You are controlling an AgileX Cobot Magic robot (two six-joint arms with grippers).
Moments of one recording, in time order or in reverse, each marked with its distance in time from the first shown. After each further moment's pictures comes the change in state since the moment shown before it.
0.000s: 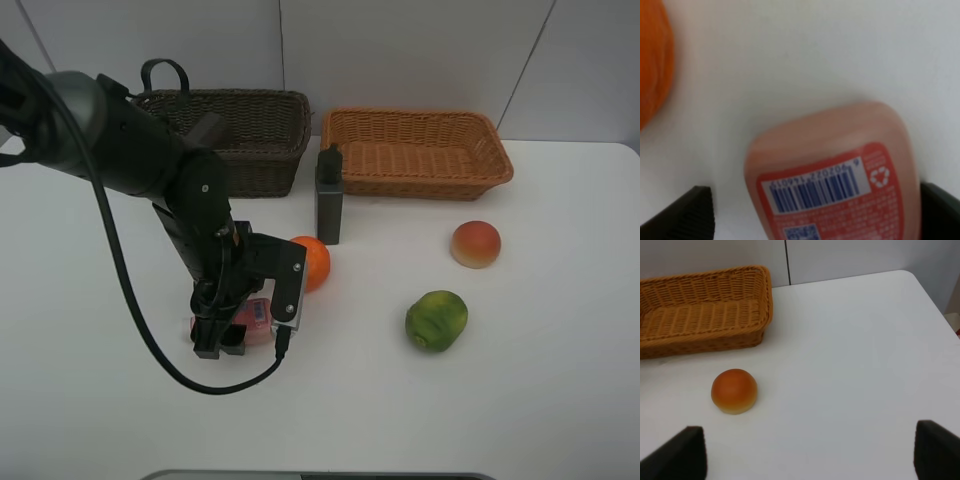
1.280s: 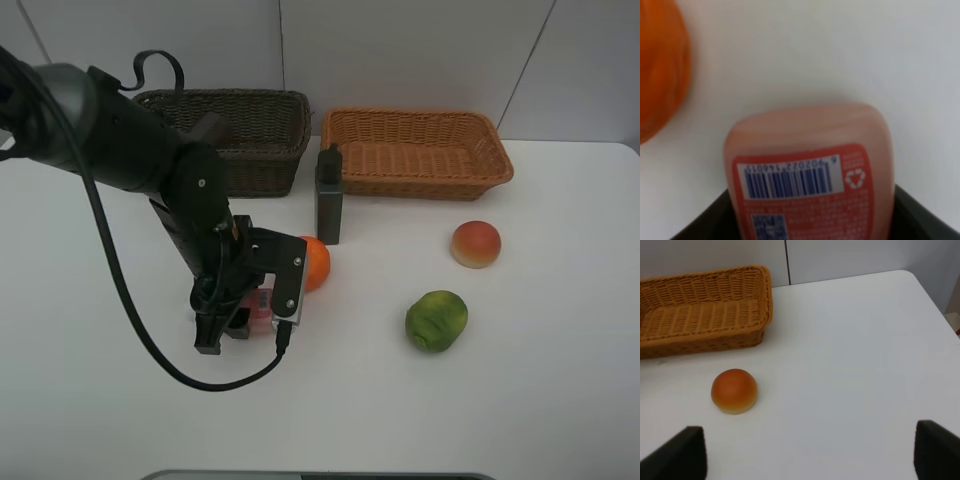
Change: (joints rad) left arm 0.000 -0.022 0.000 0.001 -0.006 -0.002; right arm 0.000 0.000 0.000 0.000 0.000 0.000
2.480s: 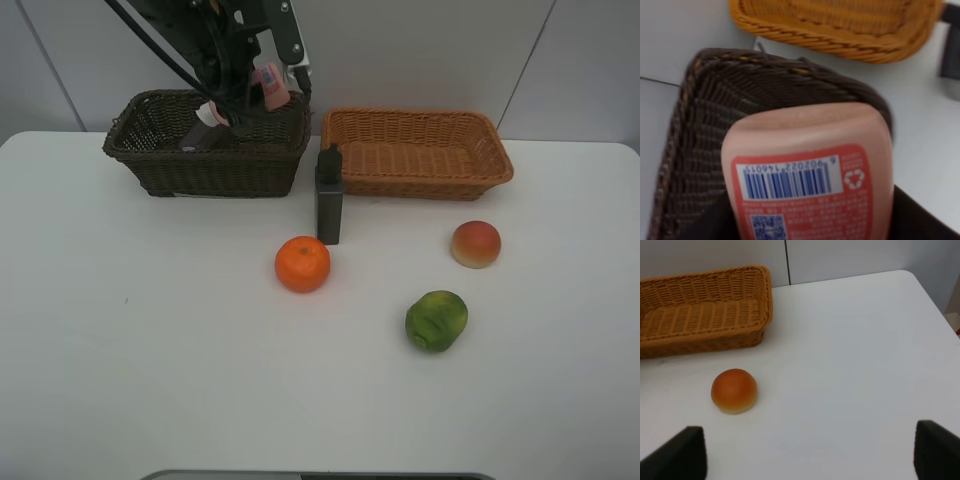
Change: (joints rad) left arm 0.234 -0.011 -0.550 0.128 0.026 -0.166; right arm 0.000 0.000 0.000 0.000 0.000 0.000
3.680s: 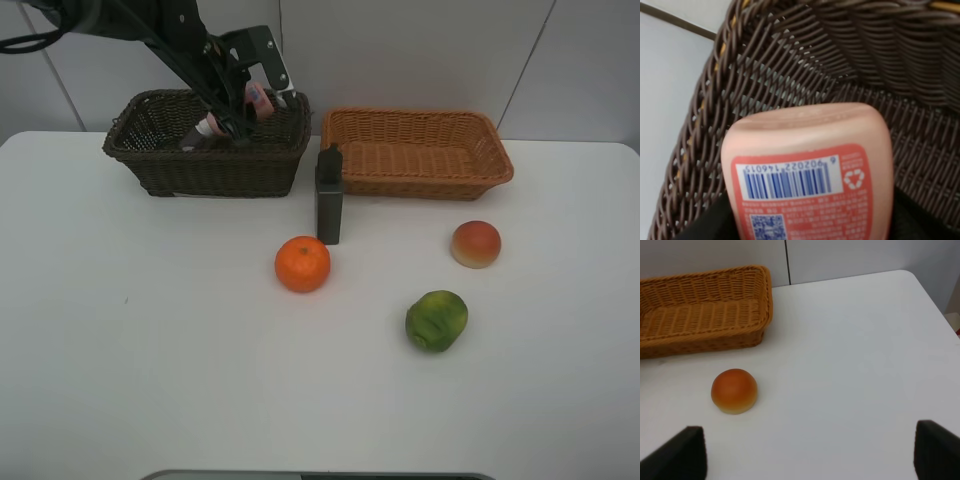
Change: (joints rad) left arm 0.107 0.251 -0.150 0.021 -0.123 -0.025; right arm 0.000 0.000 0.000 0.000 0.000 0.000
